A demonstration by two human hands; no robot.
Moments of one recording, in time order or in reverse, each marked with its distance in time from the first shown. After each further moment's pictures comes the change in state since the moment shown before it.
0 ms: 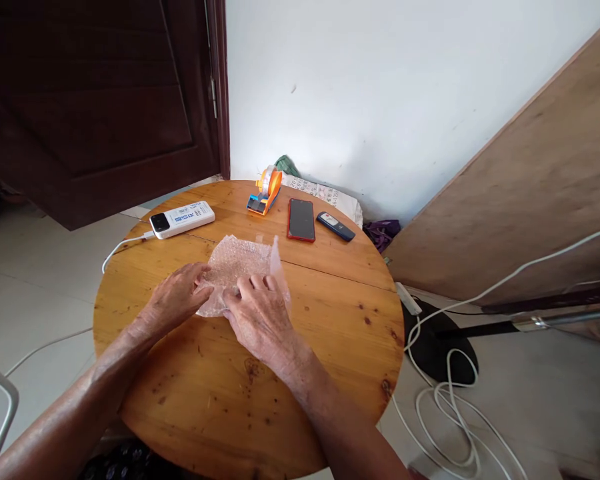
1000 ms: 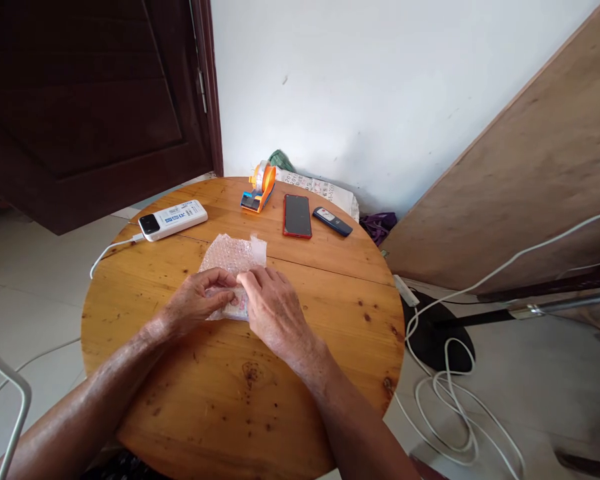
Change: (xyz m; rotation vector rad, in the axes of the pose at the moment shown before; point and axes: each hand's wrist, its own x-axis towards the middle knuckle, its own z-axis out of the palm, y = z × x) left_hand 0.009 0.032 0.013 -0.854 -0.140 0.167; right_hand -0.005 0.025 0.013 0.186 0.264 0.101
